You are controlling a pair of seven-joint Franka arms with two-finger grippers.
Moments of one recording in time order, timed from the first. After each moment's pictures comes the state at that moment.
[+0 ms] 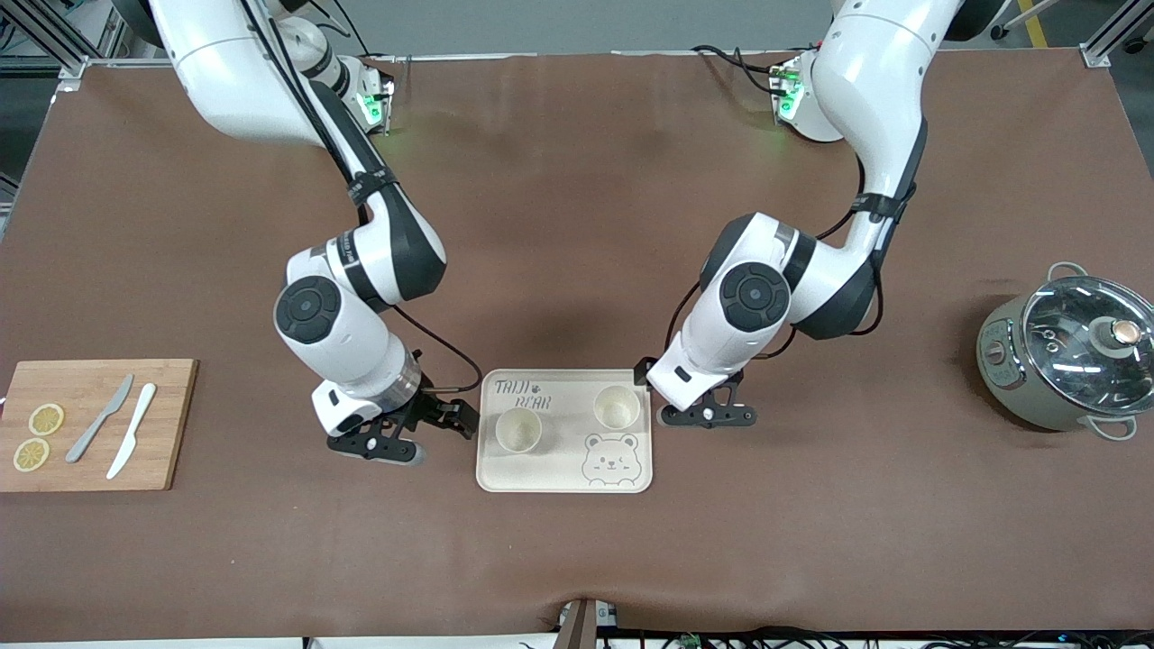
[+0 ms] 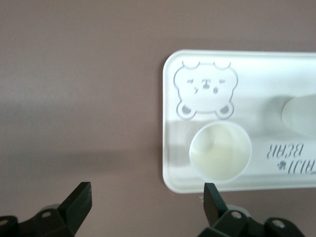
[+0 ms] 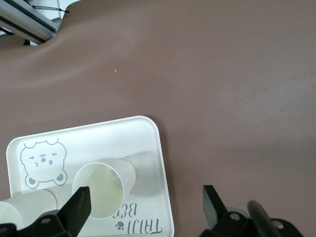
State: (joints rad) left arm -0.46 0.68 -0.07 -1.37 -0.03 2.15 -0.49; right arm 0.39 0.66 0.03 -1.40 0.07 2.29 0.54
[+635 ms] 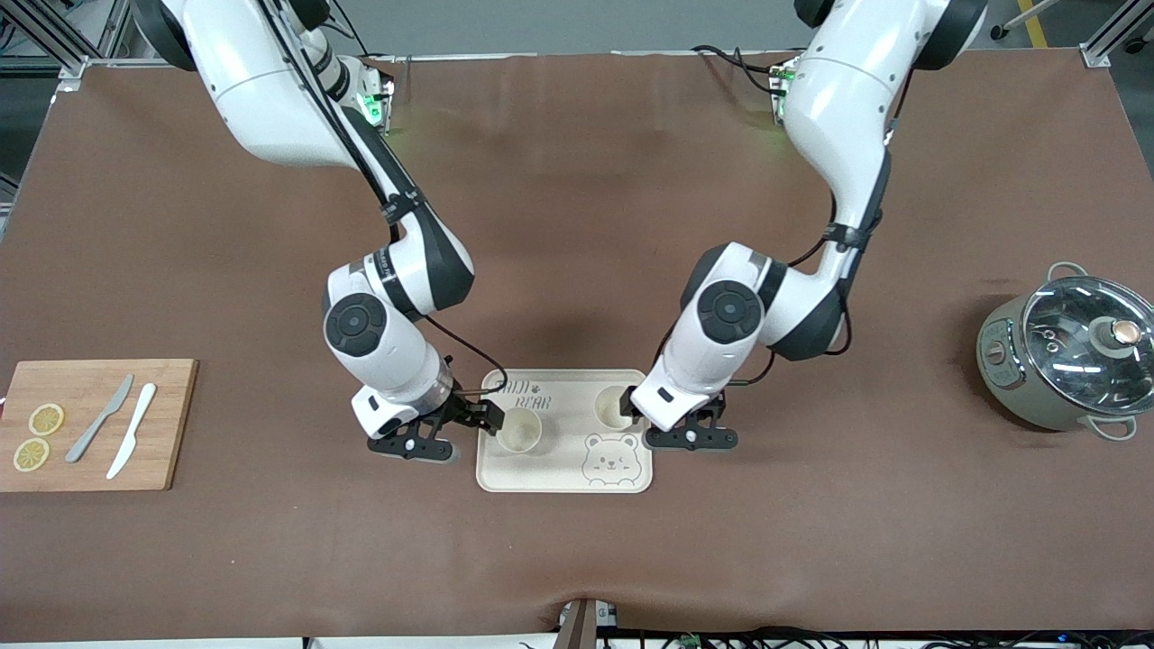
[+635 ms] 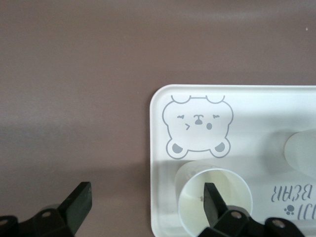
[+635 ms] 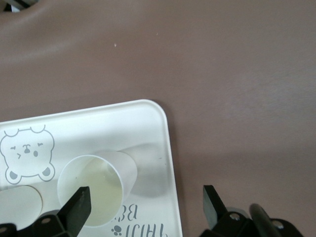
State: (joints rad) left arm -0.56 0.81 0.03 -1.30 -0.02 2.30 -0.52; right arm 0.43 0.74 0.03 -1.40 0.07 2.35 0.54
